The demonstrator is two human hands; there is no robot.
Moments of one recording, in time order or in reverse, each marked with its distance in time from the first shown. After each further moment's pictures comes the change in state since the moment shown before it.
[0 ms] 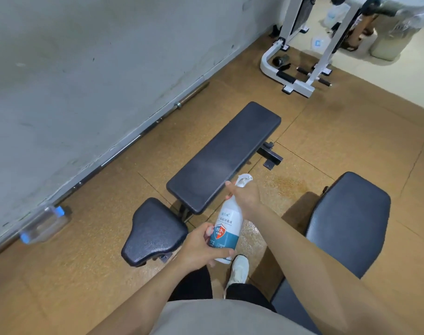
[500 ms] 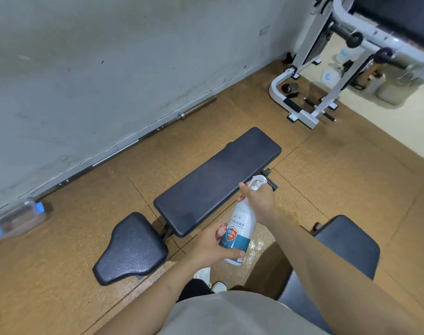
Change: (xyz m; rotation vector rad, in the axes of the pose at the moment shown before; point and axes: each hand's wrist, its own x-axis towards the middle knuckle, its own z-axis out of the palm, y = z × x) left_hand 0.098 0.087 0.022 -0.075 -0.004 0.065; right_hand 0.073 -0.106 -0.042 -0.208 -0.001 -0.118
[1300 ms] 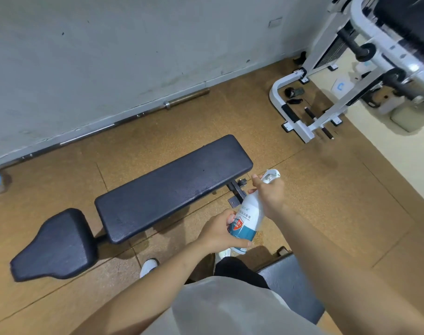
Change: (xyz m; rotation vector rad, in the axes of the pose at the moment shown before) left_hand 0.251 0.170 0.173 0.038 0.069 -0.010; right_hand 0.226 -0.099 -0.219 -0.073 0.010 -0.029
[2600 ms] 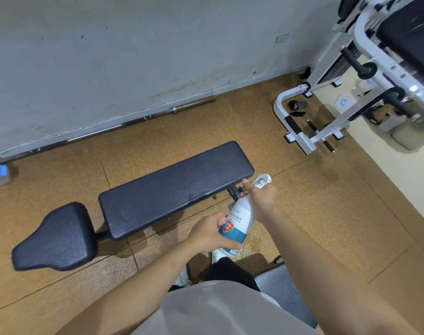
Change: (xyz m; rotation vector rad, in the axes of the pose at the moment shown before) left_hand -0.033 -0.002 -0.017 0.059 0.053 -0.020; right_hand -0.020 0.003 0.017 0.024 -0.004 0.071
